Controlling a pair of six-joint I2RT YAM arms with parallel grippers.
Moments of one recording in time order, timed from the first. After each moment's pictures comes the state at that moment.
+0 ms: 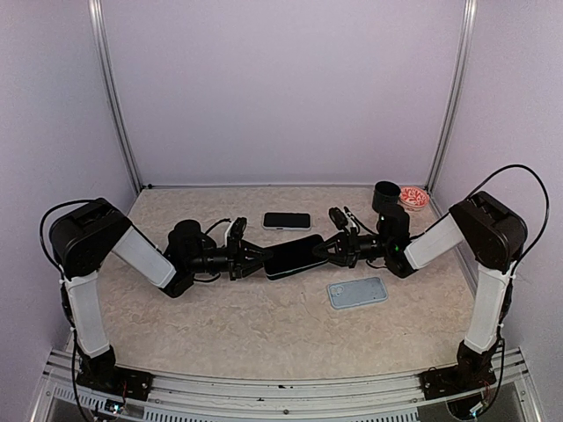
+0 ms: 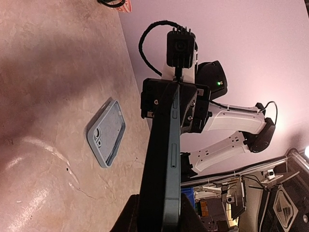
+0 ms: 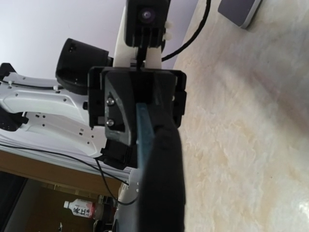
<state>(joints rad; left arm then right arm) -0.62 1.95 0.71 1.18 0.79 -1.25 0.49 1.94 0.81 1.00 -1.13 1.08</state>
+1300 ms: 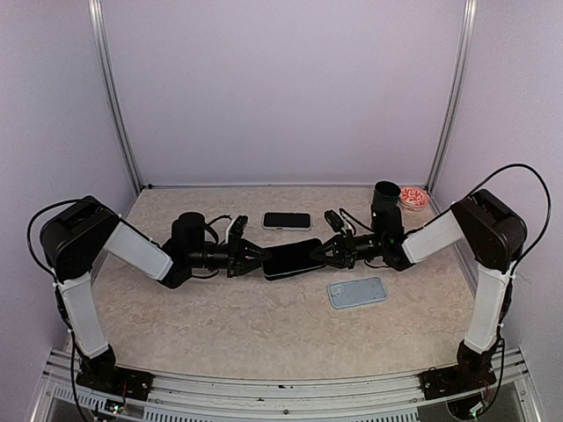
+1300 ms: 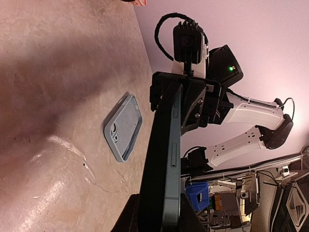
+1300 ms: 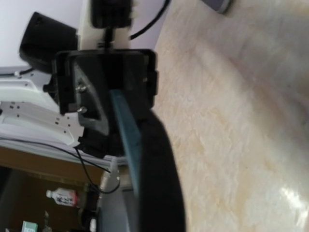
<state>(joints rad) -0.61 1.89 0.76 0.92 0.81 -1.09 0.49 1.94 0.88 0.73 -1.15 0.88</state>
